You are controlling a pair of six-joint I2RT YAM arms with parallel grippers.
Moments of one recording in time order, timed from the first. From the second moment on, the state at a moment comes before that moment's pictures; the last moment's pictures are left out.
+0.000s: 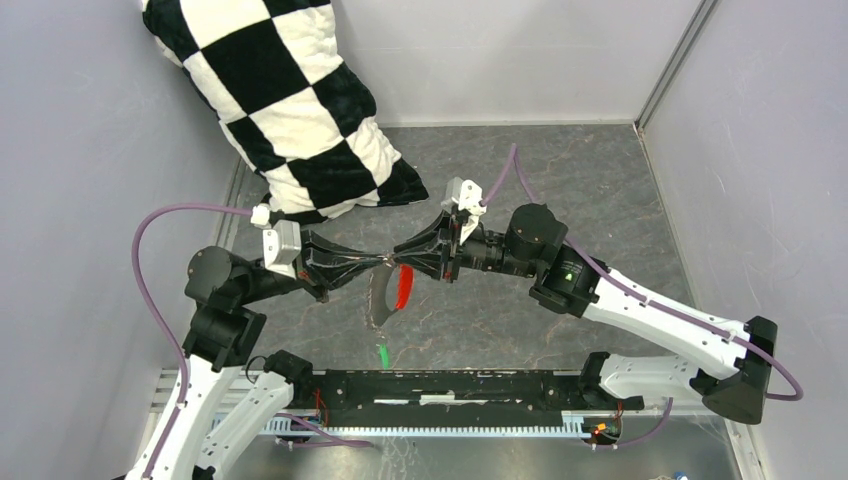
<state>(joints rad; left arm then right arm) -0.40 0.56 0.88 -0.03 0.91 -0.18 1.04 1.14 1.08 0.14 -0.37 0.14</state>
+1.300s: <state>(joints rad) -0.40 0.56 0.86 -0.02 0.97 -0.18 1.04 1.16 1.21 0.07 -0.55 0.00</state>
